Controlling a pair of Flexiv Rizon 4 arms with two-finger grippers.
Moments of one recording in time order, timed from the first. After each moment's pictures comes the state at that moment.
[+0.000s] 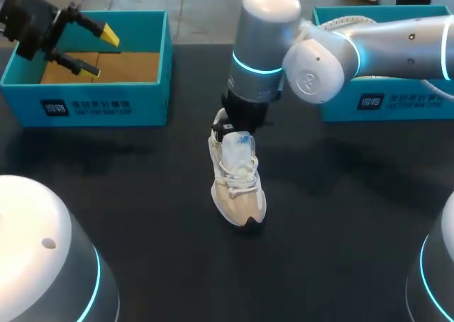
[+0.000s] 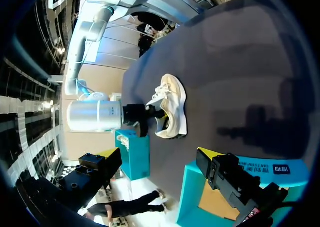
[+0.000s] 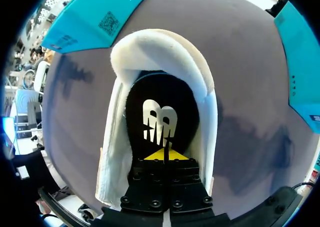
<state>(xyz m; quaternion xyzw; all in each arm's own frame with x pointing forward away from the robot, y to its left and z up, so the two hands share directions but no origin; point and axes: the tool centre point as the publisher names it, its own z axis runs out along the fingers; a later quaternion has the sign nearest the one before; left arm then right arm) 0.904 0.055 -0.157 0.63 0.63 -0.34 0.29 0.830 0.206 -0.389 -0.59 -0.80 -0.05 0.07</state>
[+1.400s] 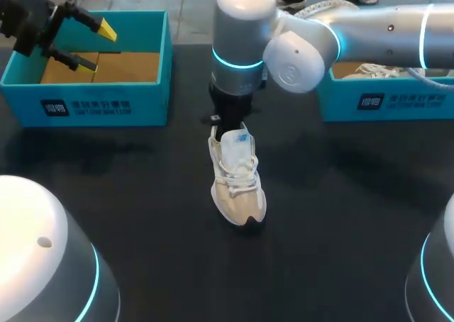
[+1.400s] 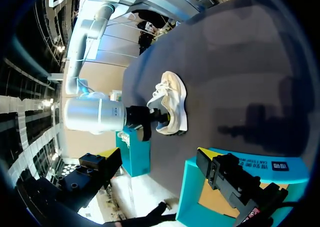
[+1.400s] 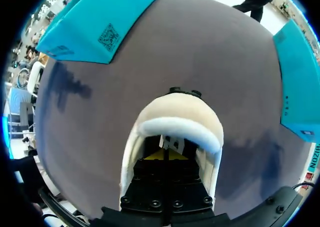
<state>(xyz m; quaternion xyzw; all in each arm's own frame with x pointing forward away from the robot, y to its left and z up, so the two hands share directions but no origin) 0.909 0.059 -0.151 0.63 0.63 -0.34 0.30 0.865 0.224 -0.381 -0.59 -0.81 -0.05 0.01</state>
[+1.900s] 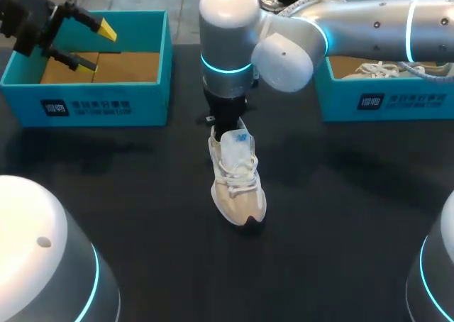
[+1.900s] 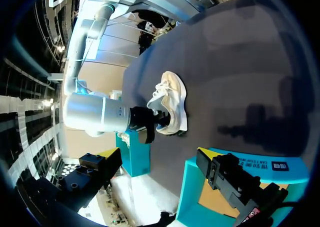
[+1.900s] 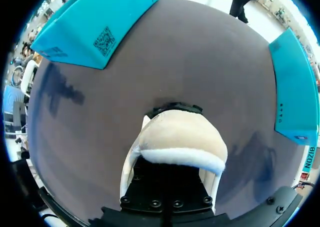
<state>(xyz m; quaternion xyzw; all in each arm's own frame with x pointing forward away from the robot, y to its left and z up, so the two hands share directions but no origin) 0.909 0.059 -0.151 0.63 0.63 -0.34 0.30 0.878 0.228 -0.391 -0.59 -0.81 -0.04 -0.03</state>
